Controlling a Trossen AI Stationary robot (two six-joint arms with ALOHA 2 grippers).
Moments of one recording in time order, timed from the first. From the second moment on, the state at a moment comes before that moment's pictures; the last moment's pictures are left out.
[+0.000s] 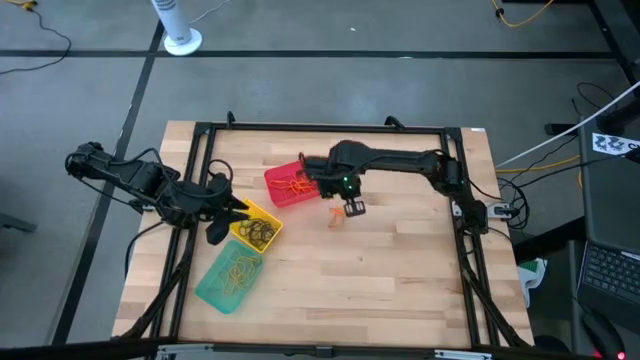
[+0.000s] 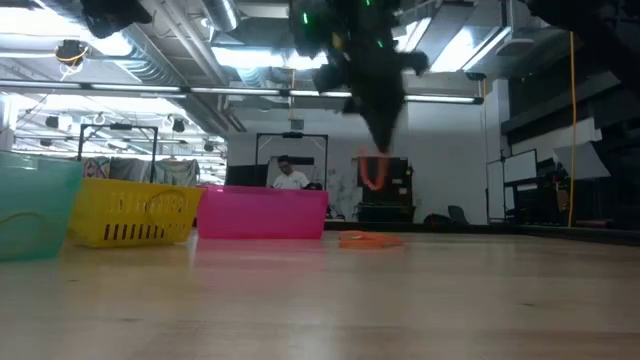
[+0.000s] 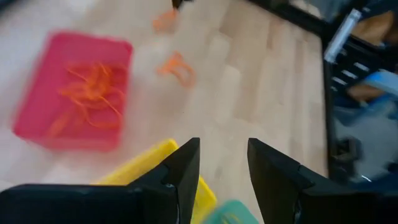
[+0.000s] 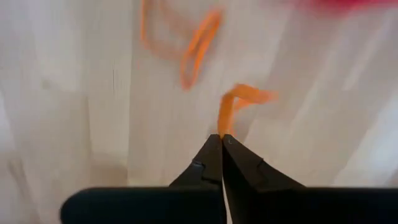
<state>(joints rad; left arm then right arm) -0.35 0.80 0.92 -0.82 -0.32 -0.67 -0.13 2.17 2.05 -1.55 0.01 -0.34</state>
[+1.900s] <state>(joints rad) -0.09 0.01 0.01 0.07 -0.12 -0.36 -0.13 2.28 2.25 -1.40 0.07 -0.06</state>
